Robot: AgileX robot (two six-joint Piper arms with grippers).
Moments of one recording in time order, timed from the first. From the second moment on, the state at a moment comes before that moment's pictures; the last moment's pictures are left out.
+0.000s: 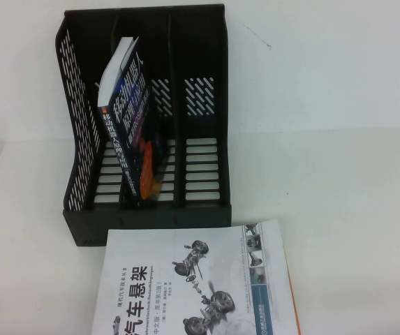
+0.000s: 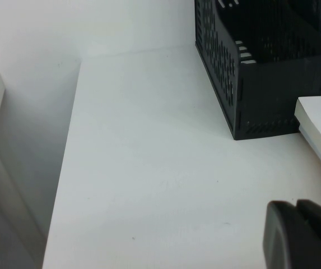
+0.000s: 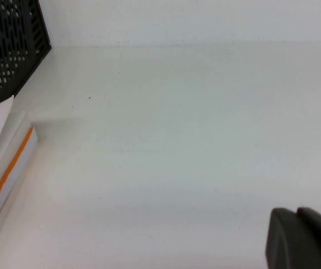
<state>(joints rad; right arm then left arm) 0.08 -0.02 0.02 0.09 0.42 -0.03 -0.03 -0.01 0.02 -0.09 0.36 0.09</state>
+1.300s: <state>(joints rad) 0.08 -0.02 0.03 0.15 -0.69 0.09 -0.03 -0.02 0.02 0.00 -0.72 0.08</state>
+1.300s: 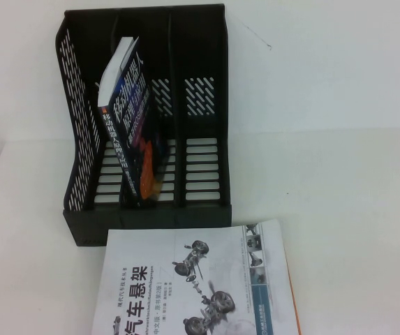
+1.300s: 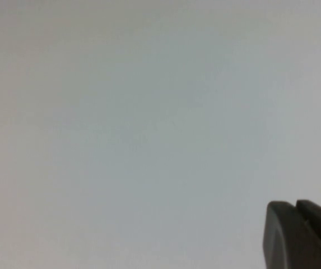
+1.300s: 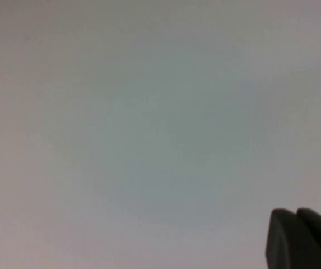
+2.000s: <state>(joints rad) 0.08 0.11 -0.48 0.04 0.37 -0.02 -0.03 0.12 -0.38 -0.09 0.22 0.02</state>
